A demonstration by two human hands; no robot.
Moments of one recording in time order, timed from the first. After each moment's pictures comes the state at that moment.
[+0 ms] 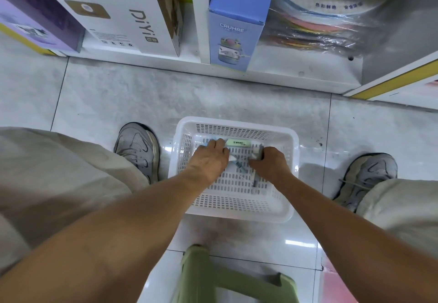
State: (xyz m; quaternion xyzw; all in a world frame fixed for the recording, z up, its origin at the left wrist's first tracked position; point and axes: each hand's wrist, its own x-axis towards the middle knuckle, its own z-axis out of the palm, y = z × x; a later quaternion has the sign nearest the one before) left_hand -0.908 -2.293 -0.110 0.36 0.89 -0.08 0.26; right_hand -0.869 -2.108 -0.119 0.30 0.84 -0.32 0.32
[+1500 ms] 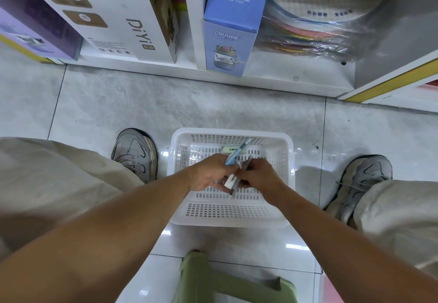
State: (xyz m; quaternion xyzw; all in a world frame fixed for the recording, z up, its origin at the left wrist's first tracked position) left_hand -0.909 -2.288 -0.099 -0.12 0.59 0.52 0.61; right_hand -0.850 -2.131 -0.095 0.33 0.65 -0.61 0.31
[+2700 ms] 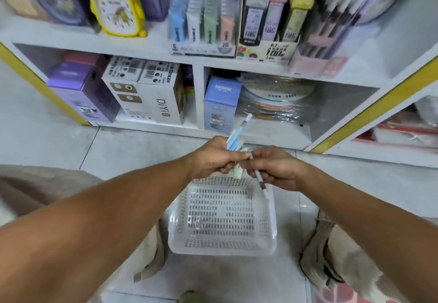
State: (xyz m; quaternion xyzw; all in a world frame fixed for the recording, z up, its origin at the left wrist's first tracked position) left_hand -0.969 -2.264 0.062 0.06 0.65 0.62 0.44; right_hand -0.911 -2.082 0.085 0.15 0.66 -0.65 0.34
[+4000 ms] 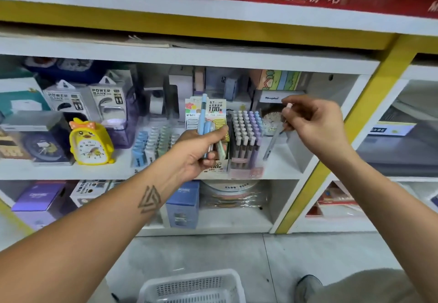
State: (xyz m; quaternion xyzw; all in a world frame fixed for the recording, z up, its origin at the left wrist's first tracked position) left_hand -1.054 -2.182 0.305 0.01 0.58 0.77 0.27; right_hand -0.965 -1.957 0.358 0.05 0.85 -0.43 -0.31
